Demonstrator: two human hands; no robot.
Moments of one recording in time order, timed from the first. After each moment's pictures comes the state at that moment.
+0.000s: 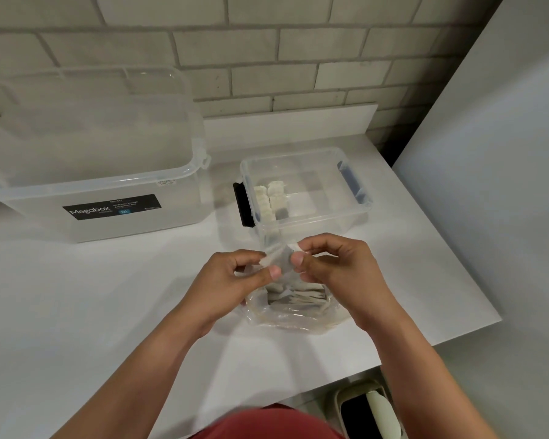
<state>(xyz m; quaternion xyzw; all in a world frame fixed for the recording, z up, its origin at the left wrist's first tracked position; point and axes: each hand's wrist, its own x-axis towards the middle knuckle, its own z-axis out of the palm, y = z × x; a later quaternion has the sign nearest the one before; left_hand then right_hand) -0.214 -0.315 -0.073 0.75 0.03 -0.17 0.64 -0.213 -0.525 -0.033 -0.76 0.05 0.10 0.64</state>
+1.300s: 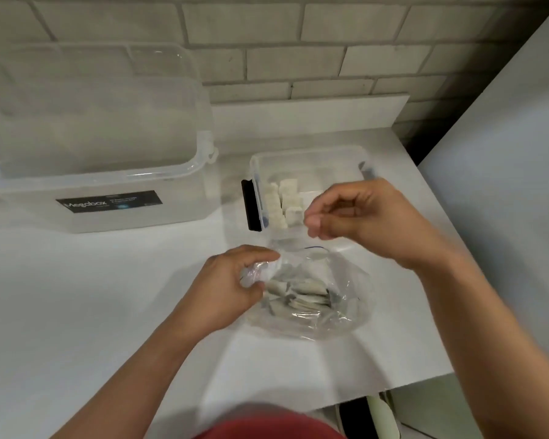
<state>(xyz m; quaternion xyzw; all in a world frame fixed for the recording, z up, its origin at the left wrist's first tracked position) -0.188 -0.310 -0.083 0.88 -0.05 -0.08 0.46 -0.113 -0.543 0.015 -0.83 -0.13 0.18 0.52</state>
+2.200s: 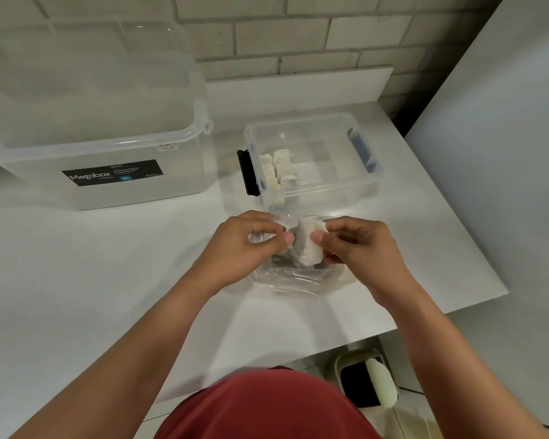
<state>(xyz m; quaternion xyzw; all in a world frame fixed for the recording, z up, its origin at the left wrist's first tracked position) -0.202 -0.322 -0.084 0.84 -0.03 -0.12 0.54 -0.215 -0.547 -0.060 -0.77 0.08 0.11 0.62</state>
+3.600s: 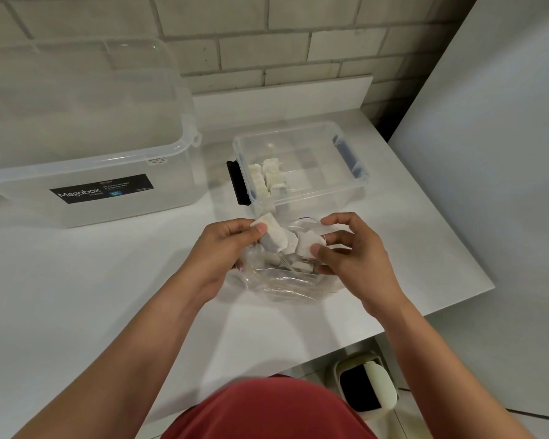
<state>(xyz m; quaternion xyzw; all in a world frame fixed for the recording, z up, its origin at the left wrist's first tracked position) -0.193 -0.317 -0.084 0.69 0.11 -0.18 0.69 -0.226 -0.545 -0.065 -0.77 0.10 0.06 0.62</state>
